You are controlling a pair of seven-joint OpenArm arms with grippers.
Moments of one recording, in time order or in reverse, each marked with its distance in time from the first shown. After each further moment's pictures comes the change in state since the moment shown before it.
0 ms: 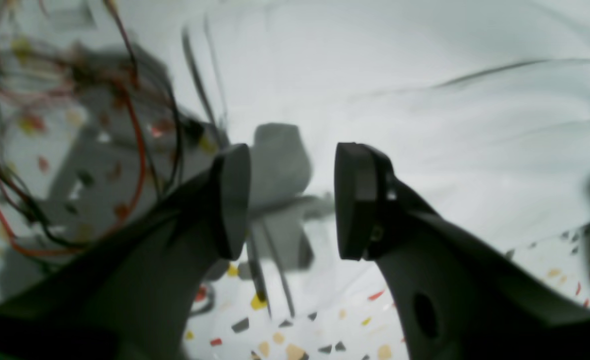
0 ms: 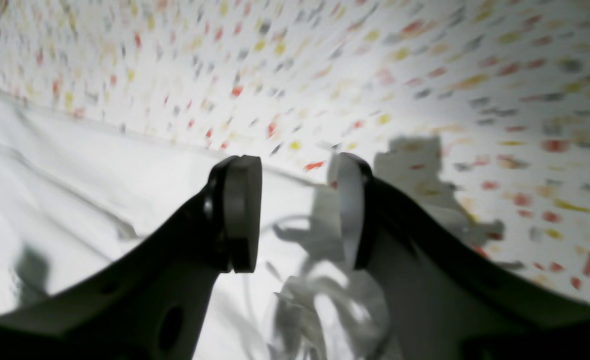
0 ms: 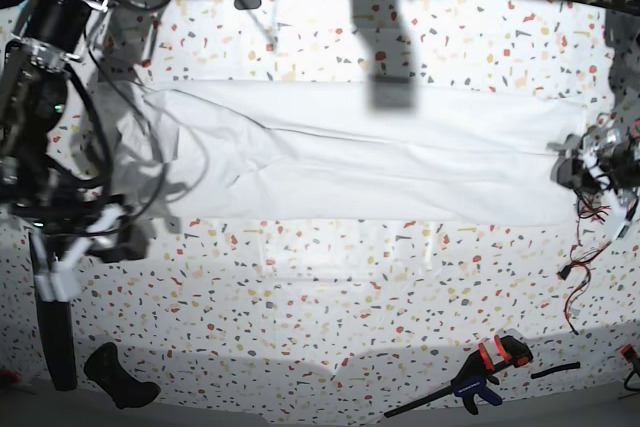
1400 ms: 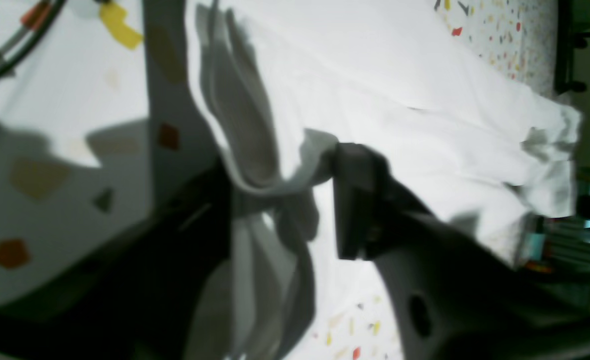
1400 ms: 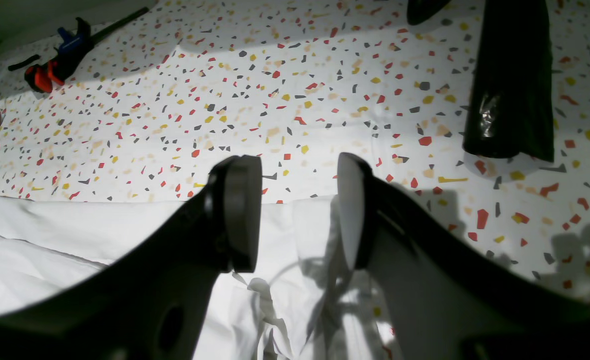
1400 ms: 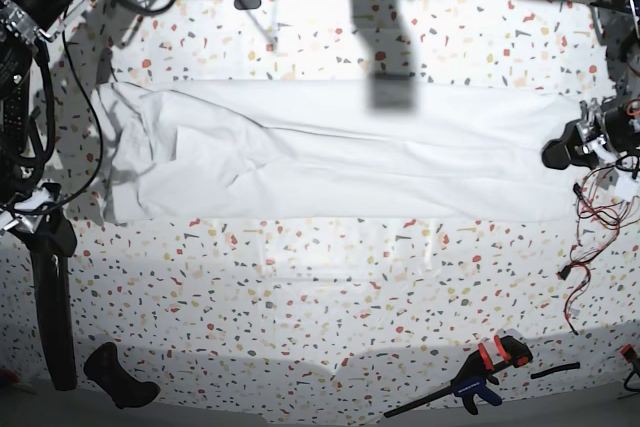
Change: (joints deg) left arm -2.1 7.6 -11.3 -24.3 -19.3 -11.5 6.4; right arm -3.5 -0.2 16.0 5.8 5.1 1.2 -0.9
